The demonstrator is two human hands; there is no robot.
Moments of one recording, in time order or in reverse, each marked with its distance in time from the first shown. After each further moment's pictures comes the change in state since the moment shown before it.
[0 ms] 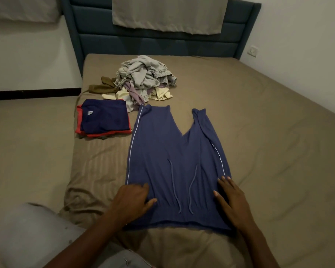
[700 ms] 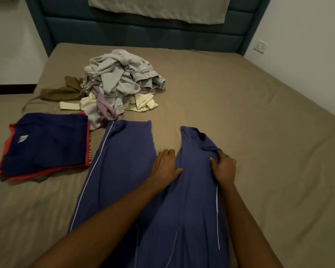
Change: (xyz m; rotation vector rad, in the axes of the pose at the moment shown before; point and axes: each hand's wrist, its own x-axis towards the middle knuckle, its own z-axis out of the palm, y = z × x) left_hand 0.372 0.031 0.132 -0.385 -0.184 -0.264; right_hand 0.375 0.106 0.038 -0.052 0.135 0.268
